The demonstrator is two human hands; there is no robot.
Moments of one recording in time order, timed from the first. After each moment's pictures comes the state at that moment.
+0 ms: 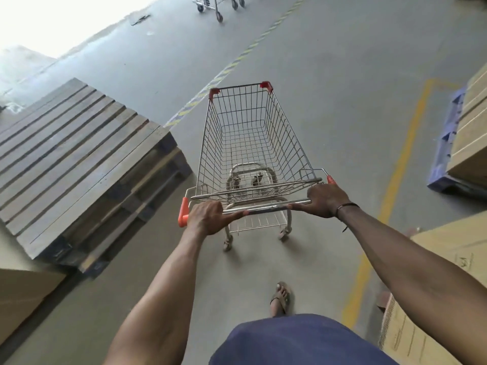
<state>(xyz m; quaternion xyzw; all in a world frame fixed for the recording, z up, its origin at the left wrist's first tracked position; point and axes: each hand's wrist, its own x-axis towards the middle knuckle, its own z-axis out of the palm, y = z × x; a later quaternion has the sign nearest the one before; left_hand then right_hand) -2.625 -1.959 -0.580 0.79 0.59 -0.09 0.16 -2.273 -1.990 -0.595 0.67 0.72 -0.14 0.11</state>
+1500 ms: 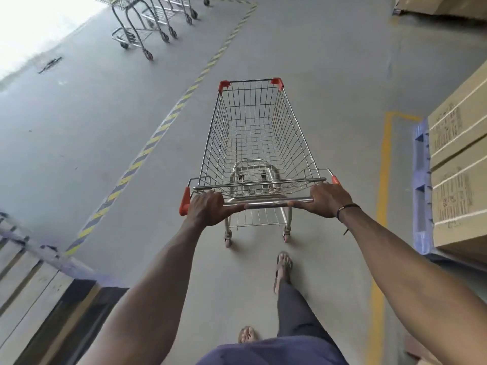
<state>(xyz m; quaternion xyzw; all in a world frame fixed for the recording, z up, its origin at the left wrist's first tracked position) -2.192 -1.249 -0.609 0.88 0.47 -0.06 0.11 -1.858 -1.383 -0.593 0.76 0.63 -0.11 0.10</state>
